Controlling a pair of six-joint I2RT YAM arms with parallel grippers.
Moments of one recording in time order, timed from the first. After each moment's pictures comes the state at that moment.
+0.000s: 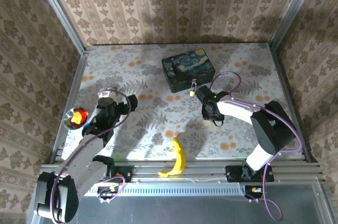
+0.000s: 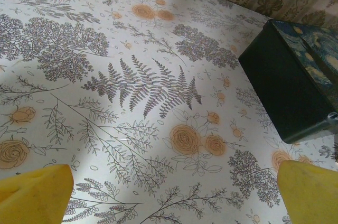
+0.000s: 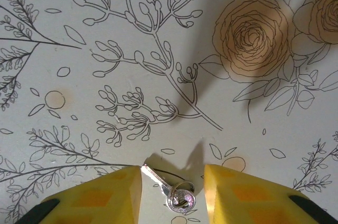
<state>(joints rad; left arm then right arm) -0.29 0.89 0.36 0.08 -0.04 -0.43 0.54 1.63 0.92 -0.67 0.26 0.70</state>
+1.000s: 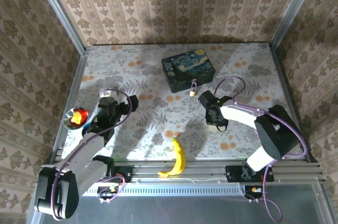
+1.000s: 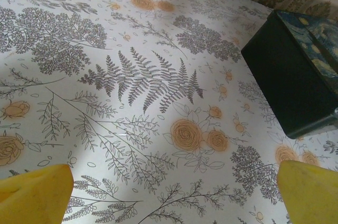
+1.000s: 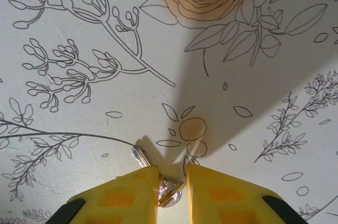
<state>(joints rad) -0.29 0.92 0.36 0.10 -0.03 -0.43 0.54 1.56 0.82 -0.69 0.26 0.76</state>
